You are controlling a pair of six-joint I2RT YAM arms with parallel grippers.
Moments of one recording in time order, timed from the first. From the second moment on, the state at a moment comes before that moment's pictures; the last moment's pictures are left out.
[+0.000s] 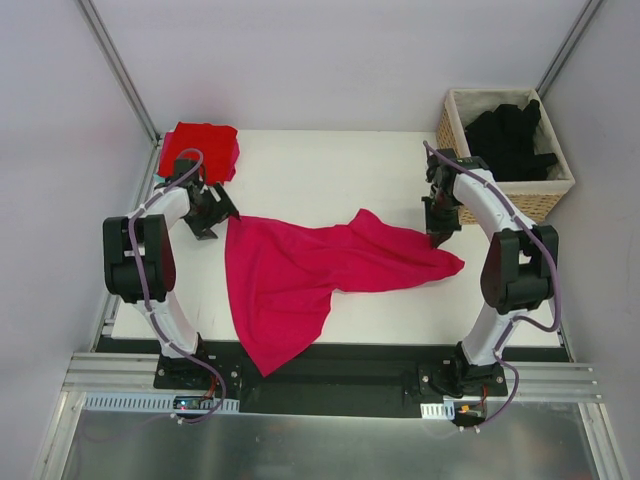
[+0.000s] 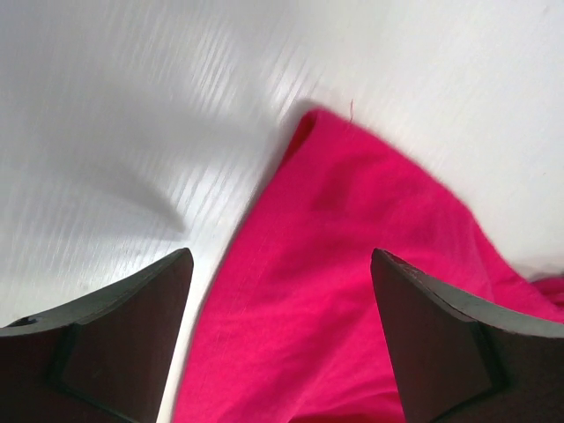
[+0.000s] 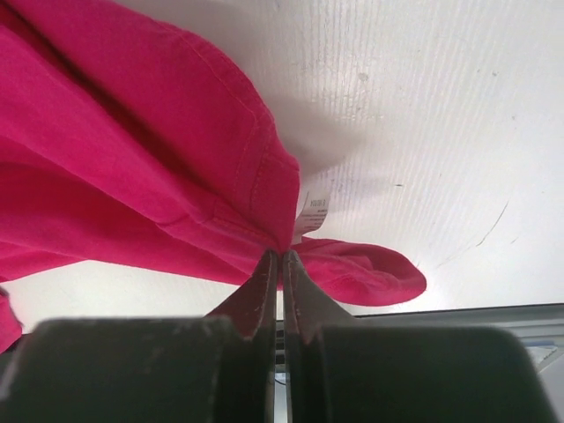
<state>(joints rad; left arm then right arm) 0.08 1.79 1.17 -0.53 0.23 -0.55 0.18 1.80 1.49 -1.18 0.06 0.20</state>
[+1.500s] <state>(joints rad) 0.03 1.91 1.28 -0.51 0.28 -0.52 0.19 1.78 1.44 -1.15 0.09 0.22</state>
